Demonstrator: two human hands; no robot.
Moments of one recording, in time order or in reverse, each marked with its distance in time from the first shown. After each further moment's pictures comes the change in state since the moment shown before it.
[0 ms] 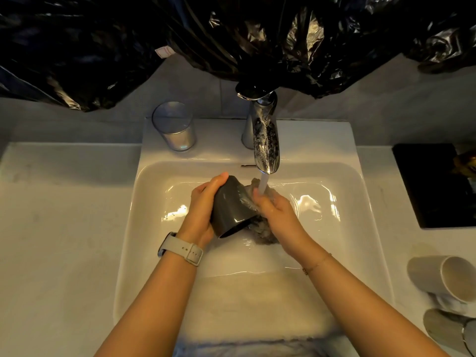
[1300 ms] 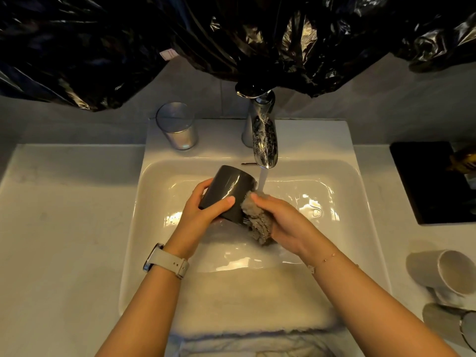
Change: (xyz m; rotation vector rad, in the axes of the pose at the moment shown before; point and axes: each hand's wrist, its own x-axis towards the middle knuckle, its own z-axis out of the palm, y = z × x) left_hand -0.024 -0.011 -0.031 0.329 -0.111 0.289; right_hand -0.011 -0.013 -0.003 0.459 -0.192 0.399
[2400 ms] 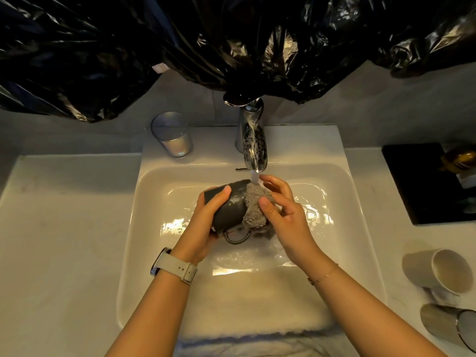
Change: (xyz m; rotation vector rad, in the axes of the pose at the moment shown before) left_hand -0.002 0.009 0.029 -0.248 0.026 -0.225; right_hand -0.029 0.004 -0.007 -0.474 0.157 -0.711
